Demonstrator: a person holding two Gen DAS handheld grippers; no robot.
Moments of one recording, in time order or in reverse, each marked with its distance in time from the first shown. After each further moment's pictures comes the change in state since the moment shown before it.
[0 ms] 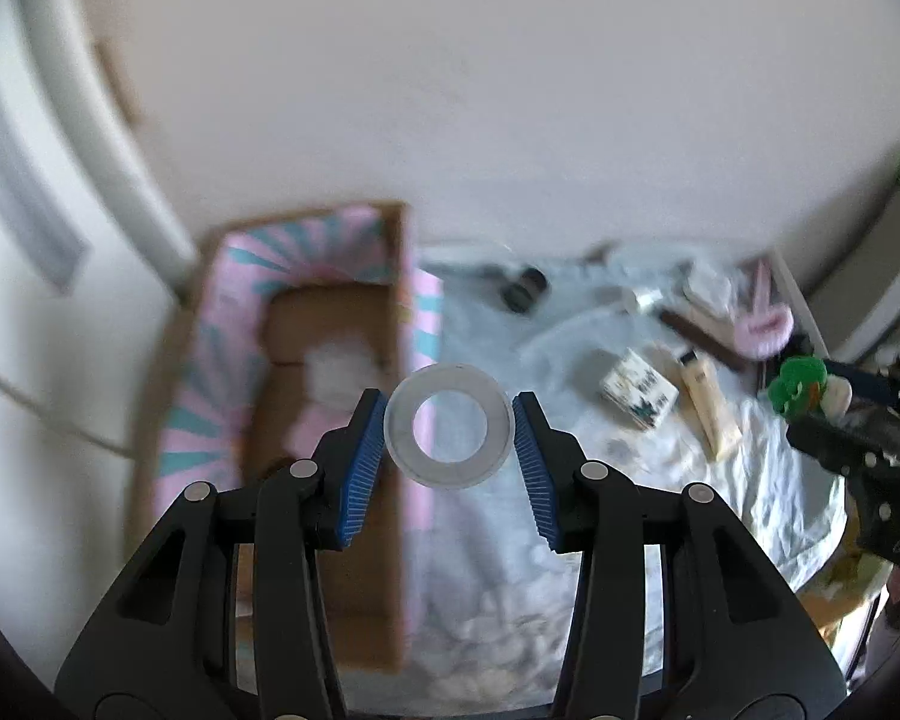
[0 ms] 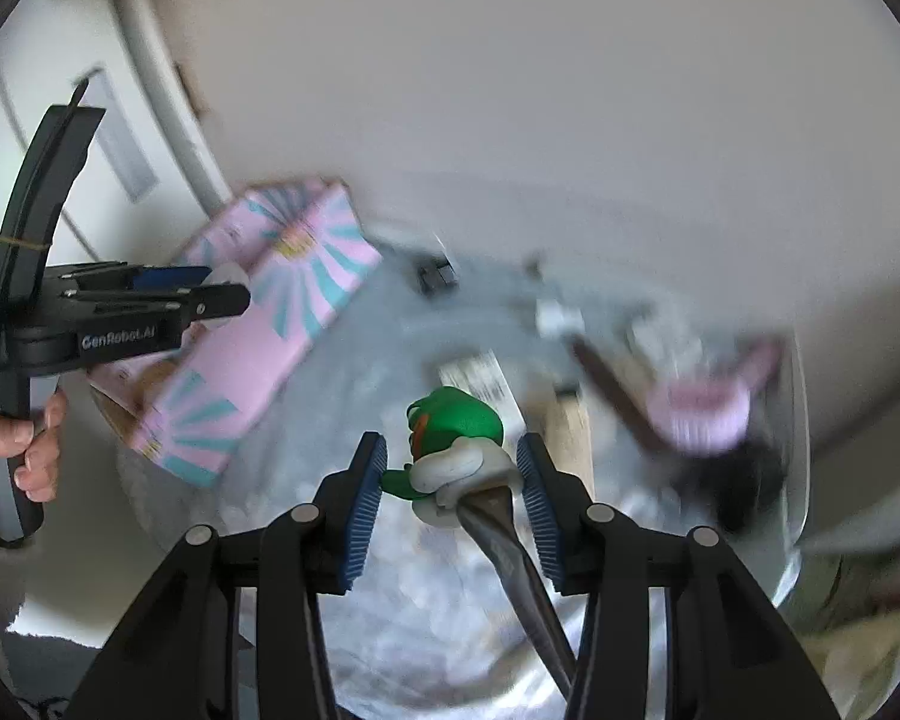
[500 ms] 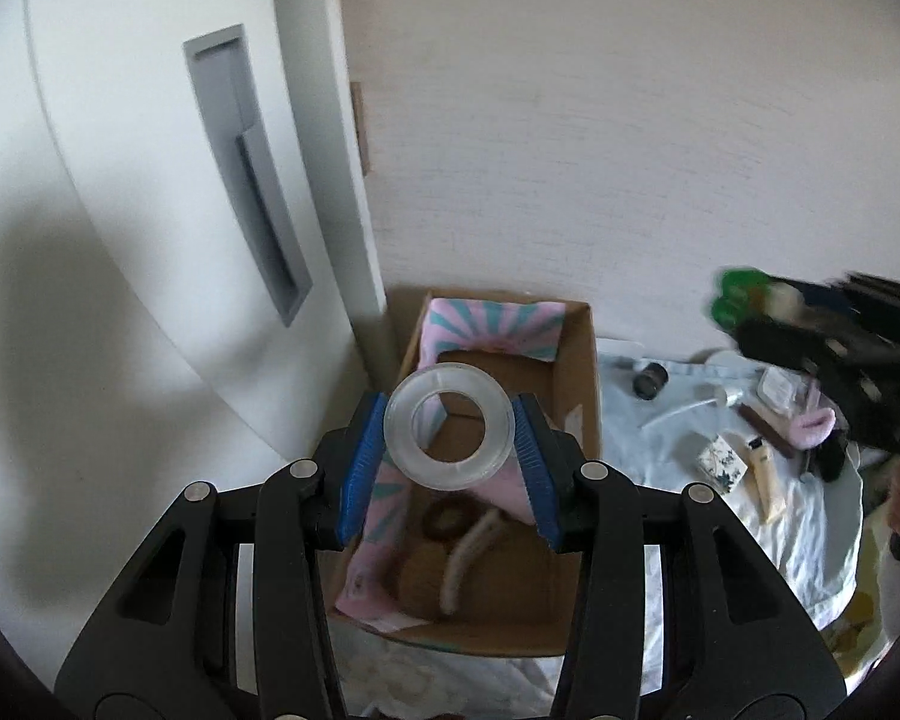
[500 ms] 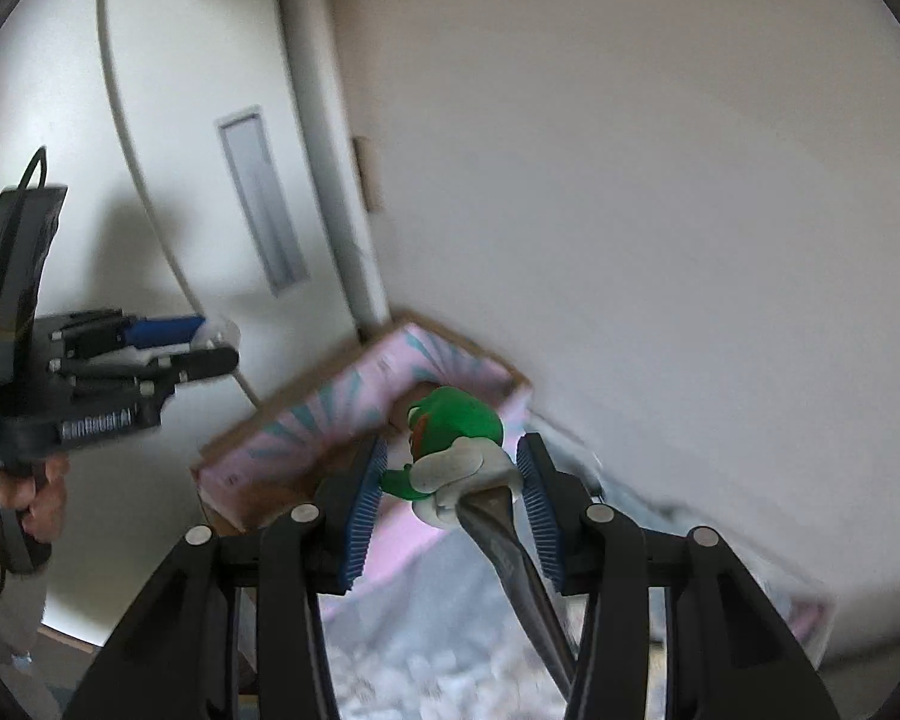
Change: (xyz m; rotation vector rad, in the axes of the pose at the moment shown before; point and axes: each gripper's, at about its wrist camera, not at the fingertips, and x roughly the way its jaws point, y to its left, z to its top) left arm -0.067 0.114 0.010 -0.154 -0.147 0.119; right arm 0.008 0.110 0.139 -0.258 -0.137 0.225
